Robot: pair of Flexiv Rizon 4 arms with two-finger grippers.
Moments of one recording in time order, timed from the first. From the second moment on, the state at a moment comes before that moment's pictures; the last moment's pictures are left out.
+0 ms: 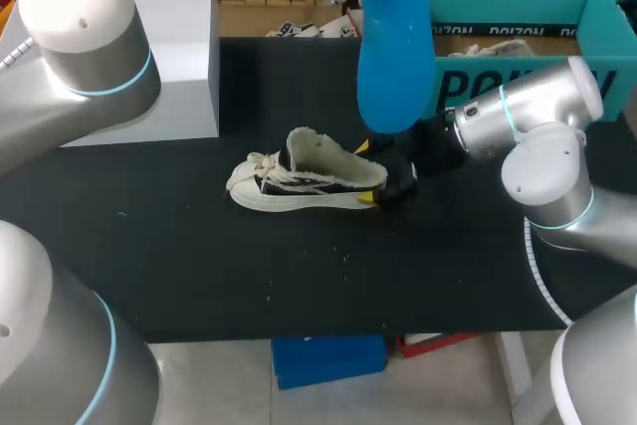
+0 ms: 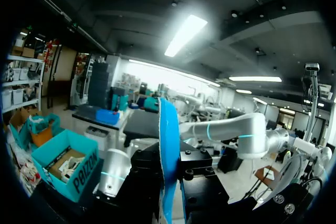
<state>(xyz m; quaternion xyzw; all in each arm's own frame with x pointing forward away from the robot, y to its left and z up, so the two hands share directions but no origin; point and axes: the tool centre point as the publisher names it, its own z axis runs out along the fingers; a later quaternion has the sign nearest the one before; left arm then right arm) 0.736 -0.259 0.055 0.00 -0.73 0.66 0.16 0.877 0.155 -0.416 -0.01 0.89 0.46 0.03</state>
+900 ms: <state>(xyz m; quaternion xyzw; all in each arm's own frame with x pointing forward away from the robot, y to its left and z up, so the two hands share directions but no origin) 0.736 -0.259 0.055 0.00 -0.73 0.66 0.16 0.899 0.134 -0.364 -0.01 0.97 0.25 0.00</state>
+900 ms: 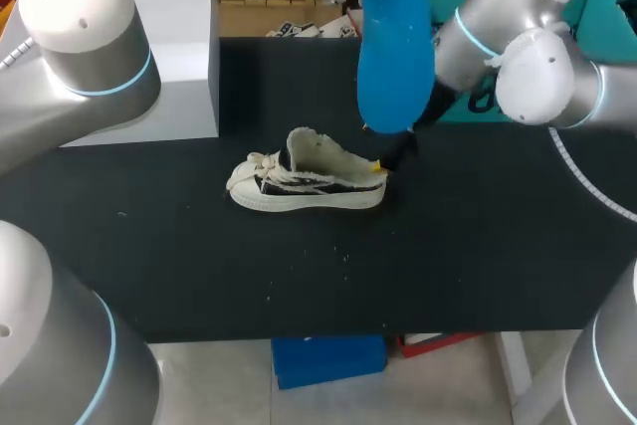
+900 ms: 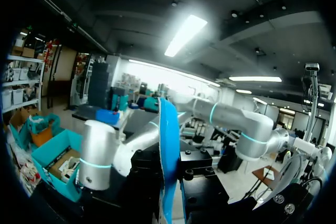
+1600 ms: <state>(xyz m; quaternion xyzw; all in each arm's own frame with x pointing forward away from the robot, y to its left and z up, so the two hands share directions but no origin) 0.736 -0.259 0.055 0.00 -0.73 0.66 0.16 0.924 0.191 -0.369 -0.04 0.99 0.10 0.00</state>
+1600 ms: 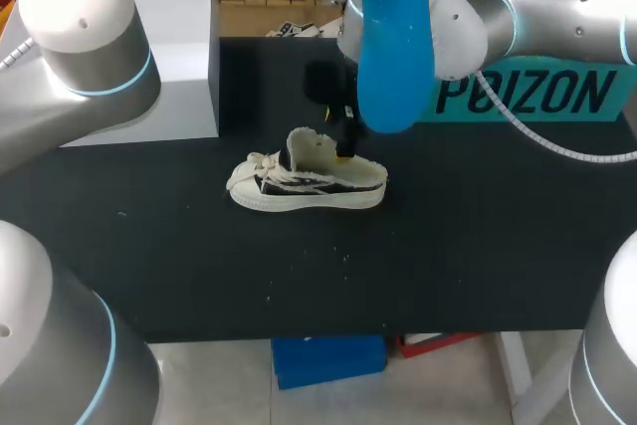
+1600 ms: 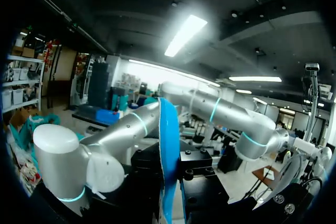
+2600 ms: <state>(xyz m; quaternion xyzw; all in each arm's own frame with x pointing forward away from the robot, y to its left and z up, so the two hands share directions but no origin) 0.736 -0.259 0.055 0.00 -0.73 0.66 0.16 0.929 0.200 -0.385 -0.03 1.00 -0.01 -0.02</state>
